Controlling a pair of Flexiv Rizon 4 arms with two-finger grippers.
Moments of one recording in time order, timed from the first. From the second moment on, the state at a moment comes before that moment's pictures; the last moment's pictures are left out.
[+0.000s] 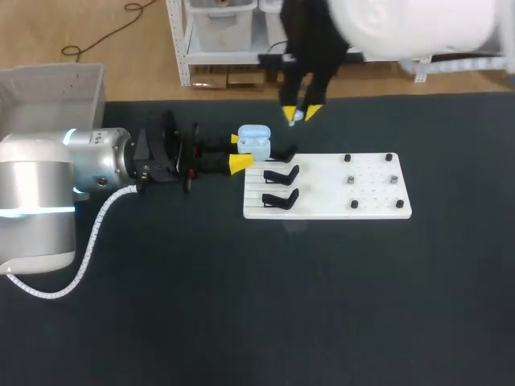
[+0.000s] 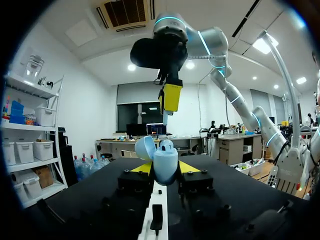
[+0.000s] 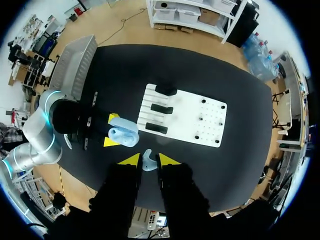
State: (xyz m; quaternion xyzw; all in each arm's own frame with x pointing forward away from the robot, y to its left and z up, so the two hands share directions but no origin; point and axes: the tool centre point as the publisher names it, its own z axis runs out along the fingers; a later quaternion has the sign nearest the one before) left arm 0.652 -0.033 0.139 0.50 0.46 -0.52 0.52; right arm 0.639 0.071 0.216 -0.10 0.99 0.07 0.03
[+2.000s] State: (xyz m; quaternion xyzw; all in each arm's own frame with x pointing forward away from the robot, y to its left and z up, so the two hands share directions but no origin) left arm 0.652 -0.033 0.139 0.50 0.46 -0.52 0.52; right arm 0.629 0.133 0.199 -0.25 0.97 0.05 0.03
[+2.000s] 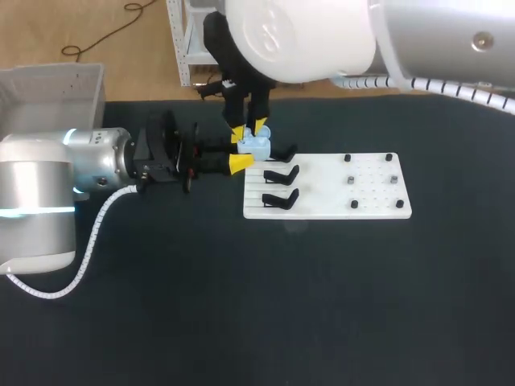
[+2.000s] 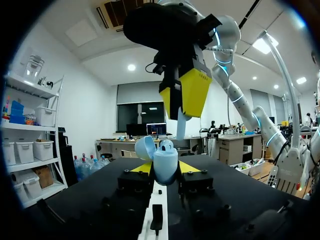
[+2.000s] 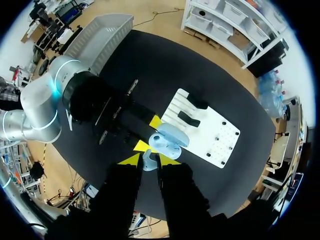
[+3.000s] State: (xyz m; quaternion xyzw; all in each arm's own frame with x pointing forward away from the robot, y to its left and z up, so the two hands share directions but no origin) left arm 0.652 -0.033 0.139 0.50 0.46 -0.52 0.52; right arm 0.642 0.131 0.192 -0.25 0.97 0.03 0.03
